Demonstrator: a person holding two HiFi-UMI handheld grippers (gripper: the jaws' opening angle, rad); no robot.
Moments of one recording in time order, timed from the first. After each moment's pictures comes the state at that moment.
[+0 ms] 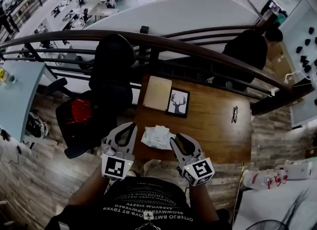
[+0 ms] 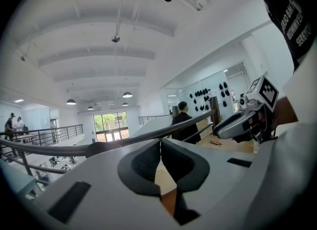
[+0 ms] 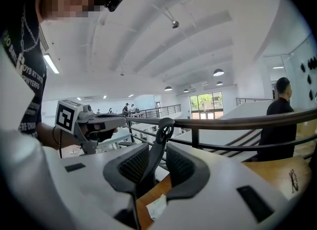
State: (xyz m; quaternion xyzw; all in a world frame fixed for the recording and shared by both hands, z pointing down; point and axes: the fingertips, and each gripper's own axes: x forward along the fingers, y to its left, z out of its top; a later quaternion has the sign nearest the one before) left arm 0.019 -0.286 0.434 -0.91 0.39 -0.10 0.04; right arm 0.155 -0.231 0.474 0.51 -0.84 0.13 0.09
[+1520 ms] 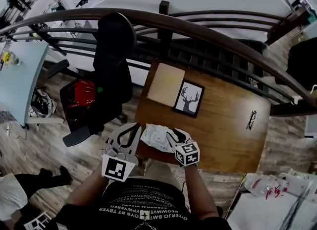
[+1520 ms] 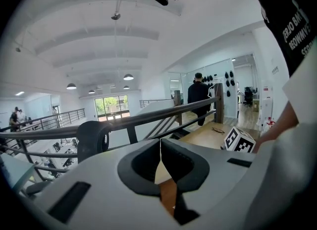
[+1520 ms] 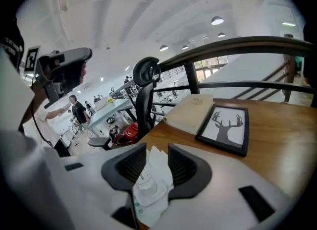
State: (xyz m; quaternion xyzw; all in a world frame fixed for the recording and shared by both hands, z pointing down) left arm 0.068 -0.340 0.513 -0.90 0.40 -0.18 -0.02; right arm 0.188 -0.299 0.737 0.42 -0.82 0.33 0.21
